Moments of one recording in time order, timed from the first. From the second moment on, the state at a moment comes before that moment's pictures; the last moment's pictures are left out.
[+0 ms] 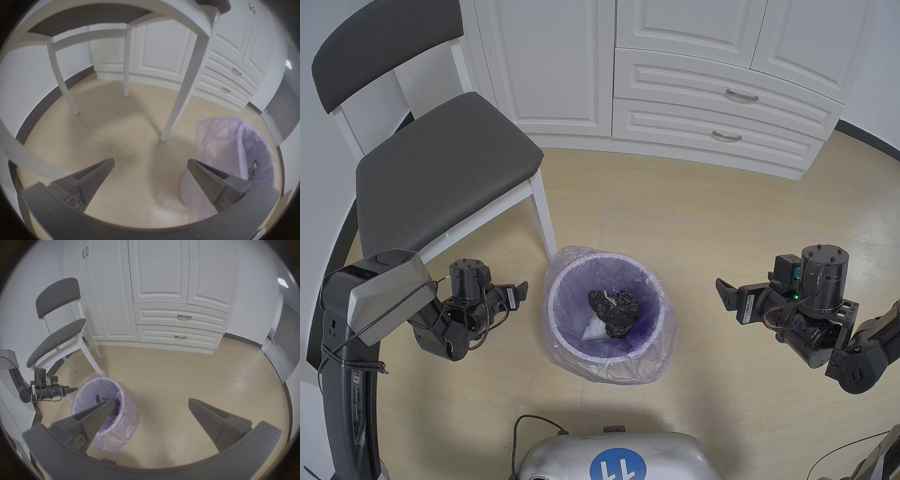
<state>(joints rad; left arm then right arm) -0.21 2.44 -1.06 -1.03 0.11 -0.18 0.52 1.73 -0.55 -0.93 -0.43 0.11</state>
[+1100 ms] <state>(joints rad) -0.25 2.58 -1.36 -0.86 -0.11 -0.37 0.43 1.84 -0.56 -1.02 -0.34 0.11</state>
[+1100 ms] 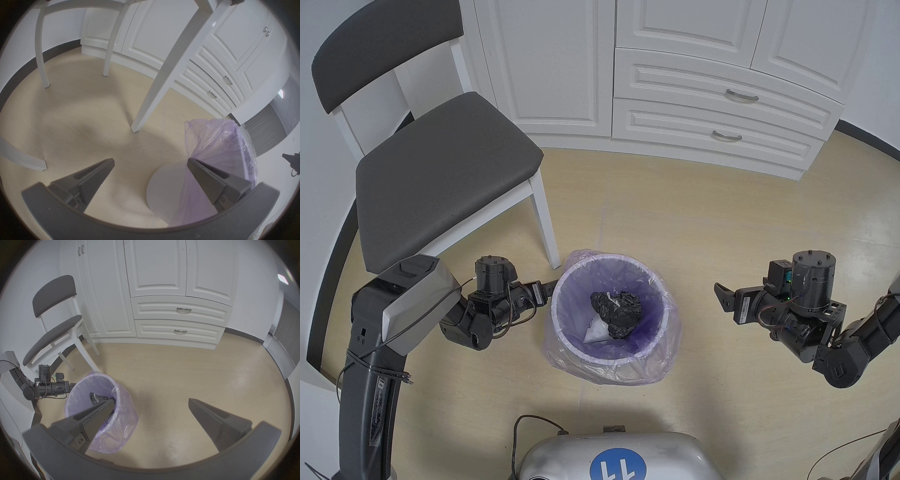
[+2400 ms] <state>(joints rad) -0.13 2.60 -1.15 -0.91 0.01 -0.03 0.44 1.83 -0.54 -1.02 -0.34 0.10</state>
